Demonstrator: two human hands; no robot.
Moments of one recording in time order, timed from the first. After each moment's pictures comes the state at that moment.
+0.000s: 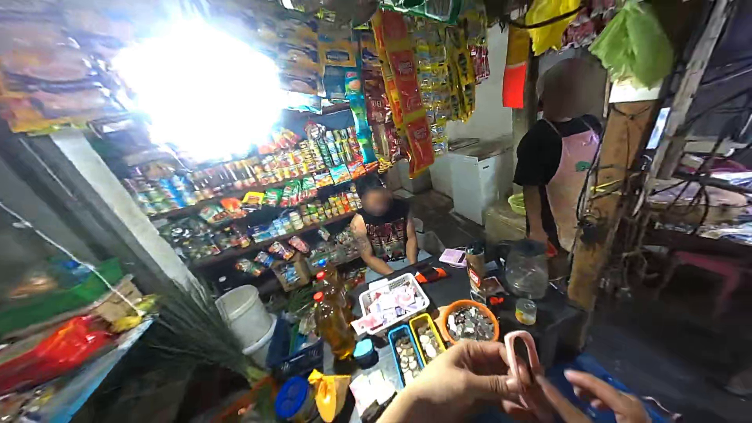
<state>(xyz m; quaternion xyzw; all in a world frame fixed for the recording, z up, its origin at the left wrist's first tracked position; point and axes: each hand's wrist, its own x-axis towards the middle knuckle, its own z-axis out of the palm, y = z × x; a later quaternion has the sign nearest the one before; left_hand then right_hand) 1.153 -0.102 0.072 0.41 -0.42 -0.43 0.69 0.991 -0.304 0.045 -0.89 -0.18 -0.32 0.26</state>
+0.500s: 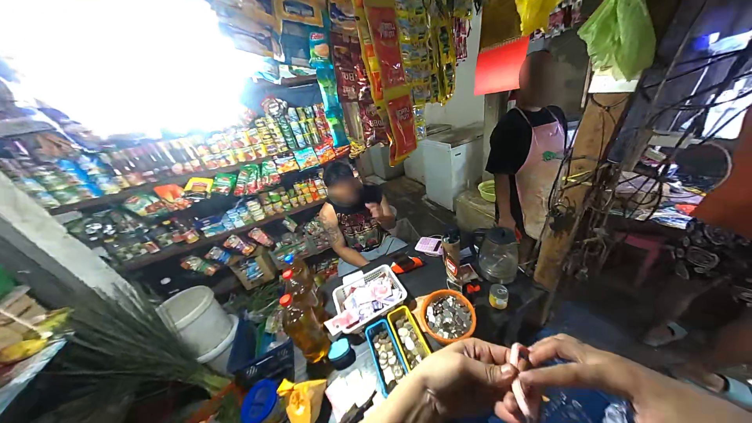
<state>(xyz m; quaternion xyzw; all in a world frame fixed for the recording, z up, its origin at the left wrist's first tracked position) 1.191 -0.124 0.056 0.25 -0.33 -0.62 0.67 1.053 -0.361 0.110 -0.86 -0.29 0.01 0.41</state>
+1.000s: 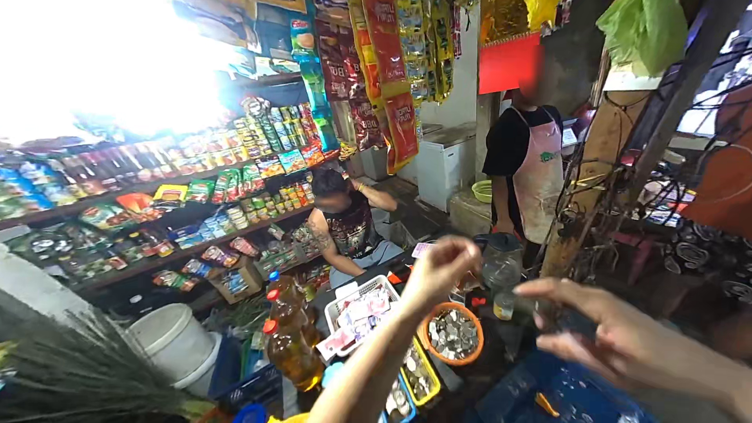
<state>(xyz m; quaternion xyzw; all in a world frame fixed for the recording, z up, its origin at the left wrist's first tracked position) 1.310 -0.146 0.148 0.60 -0.42 -0.11 0.67 1.154 -0.362 0.129 -0.88 -0.23 -0.21 0.35</state>
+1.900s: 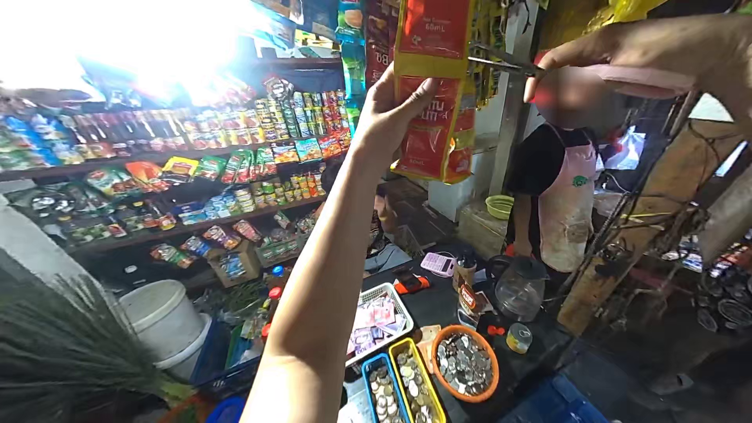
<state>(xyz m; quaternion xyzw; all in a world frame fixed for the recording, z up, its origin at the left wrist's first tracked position) 1.476 -0.089 0.323 0.47 -0.53 0.10 0.70 1.345 -0.368 0.414 -0.93 -0.26 -0.08 0.26</state>
